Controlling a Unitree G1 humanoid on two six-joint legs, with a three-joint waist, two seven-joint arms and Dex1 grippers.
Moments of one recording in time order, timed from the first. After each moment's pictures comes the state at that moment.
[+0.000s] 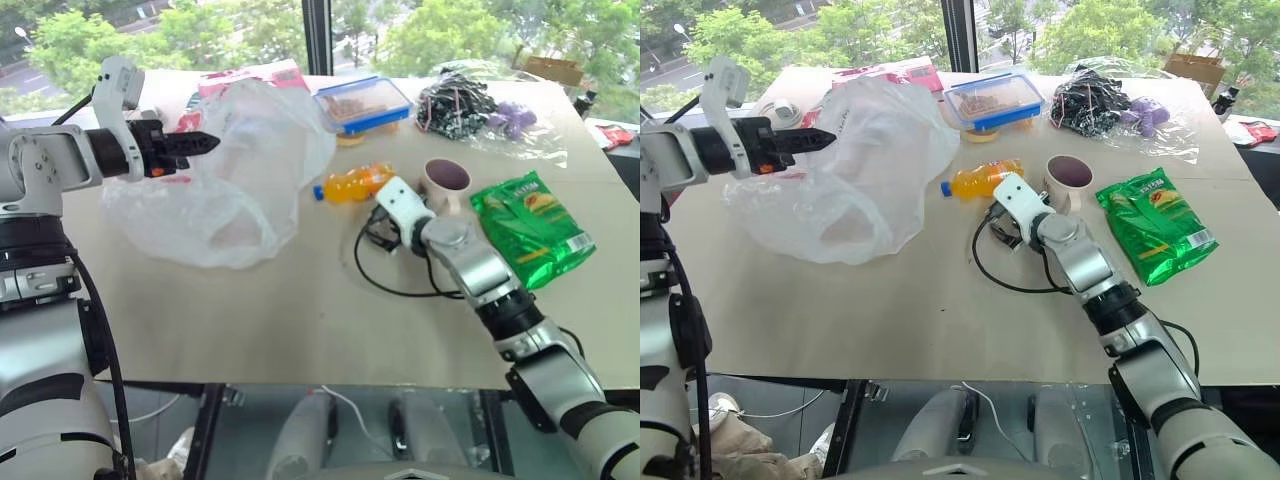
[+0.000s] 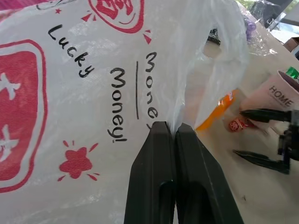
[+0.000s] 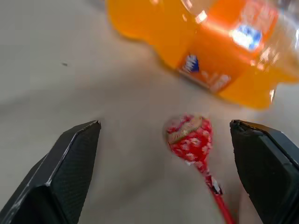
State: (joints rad) left arm -0.99 0.93 0.18 0.37 -0.46 1.15 -0.93; right arm -0.77 -0.26 0.34 0.26 0.00 0.62 0.40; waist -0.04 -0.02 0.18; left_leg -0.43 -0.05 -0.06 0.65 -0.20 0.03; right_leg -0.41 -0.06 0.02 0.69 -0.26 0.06
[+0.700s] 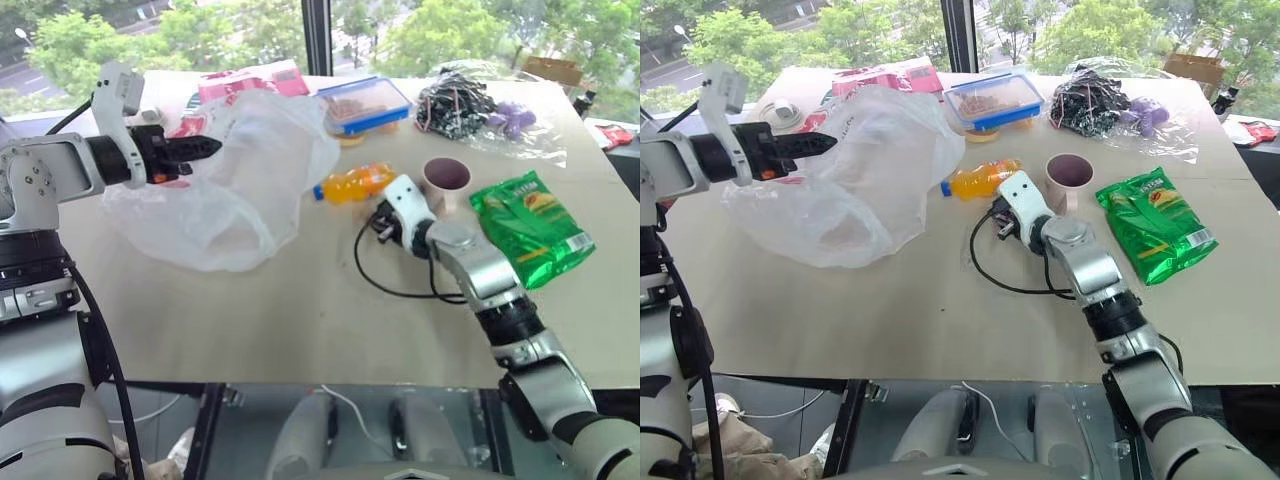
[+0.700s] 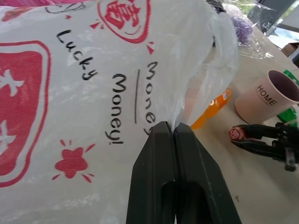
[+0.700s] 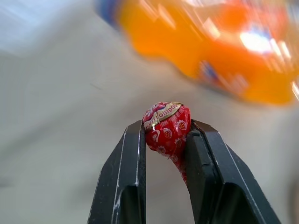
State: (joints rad) left arm -0.93 0.93 0.23 0.25 -0.56 1.21 -0.85; right arm -0.68 -0.21 0.25 -0.03 0.13 0.72 0.53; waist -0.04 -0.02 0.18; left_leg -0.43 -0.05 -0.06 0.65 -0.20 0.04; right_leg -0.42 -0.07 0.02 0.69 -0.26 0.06
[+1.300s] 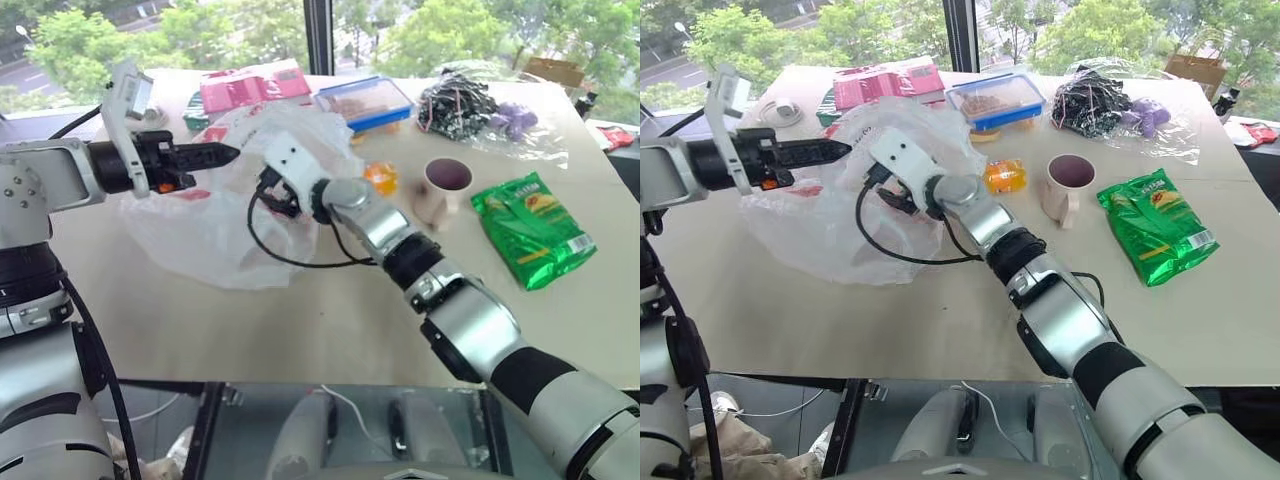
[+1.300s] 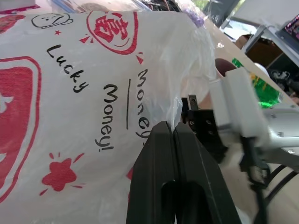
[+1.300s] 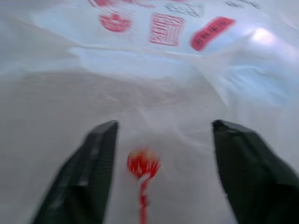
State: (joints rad) left arm -0.87 0.94 0.29 0.10 -0.71 1.33 -0.87; right arm -1.23 0.17 0.33 0.96 0.03 0.13 0.39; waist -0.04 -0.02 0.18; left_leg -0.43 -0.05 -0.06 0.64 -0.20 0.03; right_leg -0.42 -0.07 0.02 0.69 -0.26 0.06
